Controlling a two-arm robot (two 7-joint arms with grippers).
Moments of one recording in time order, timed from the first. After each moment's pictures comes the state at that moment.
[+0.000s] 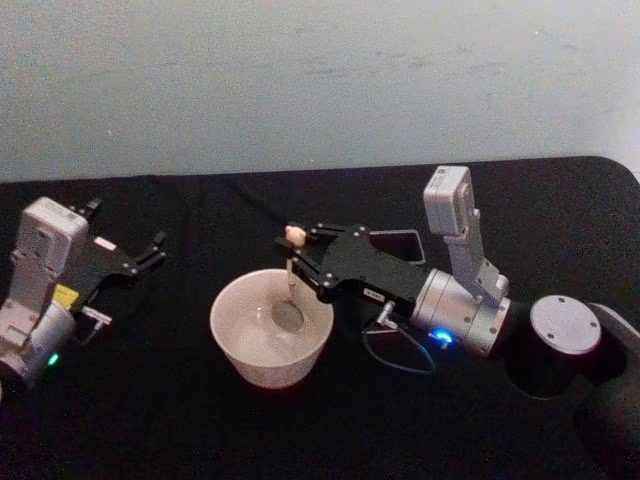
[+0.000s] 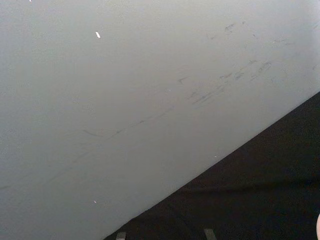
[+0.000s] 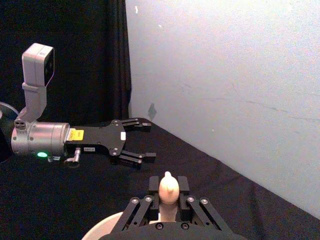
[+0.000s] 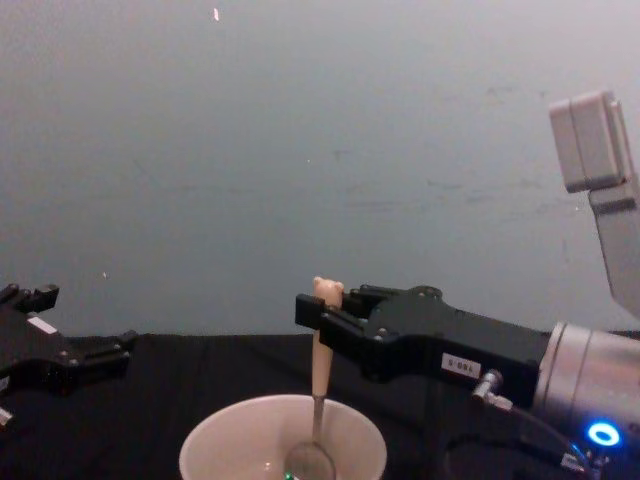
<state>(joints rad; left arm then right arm) -0.20 0.60 0.45 -1.41 -0.25 -0.12 0.03 0.40 0.30 -0.55 -1.24 0.45 -0.19 0.66</state>
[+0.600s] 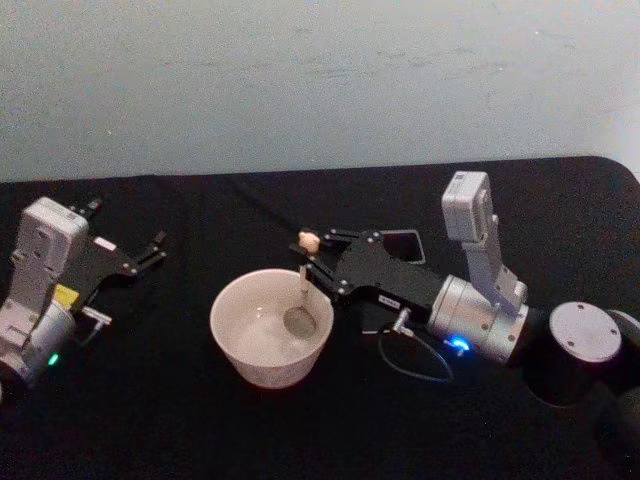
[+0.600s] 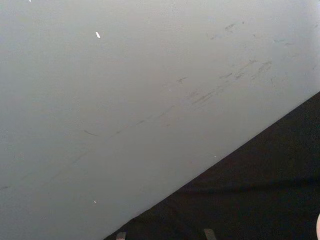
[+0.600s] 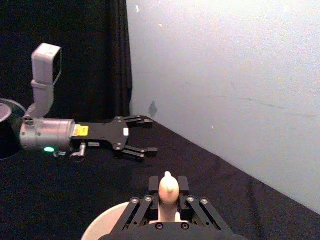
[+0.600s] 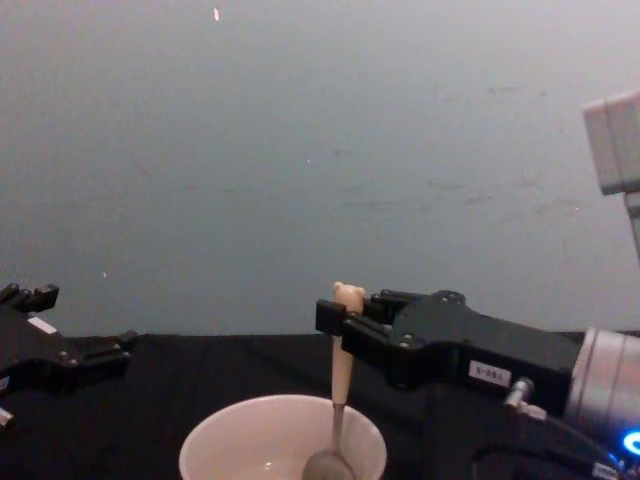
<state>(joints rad) -0.20 0.60 0.45 -1.41 -0.25 -0.12 0.03 0.36 0.33 -0.53 -1.28 0.46 -0.17 0.66</state>
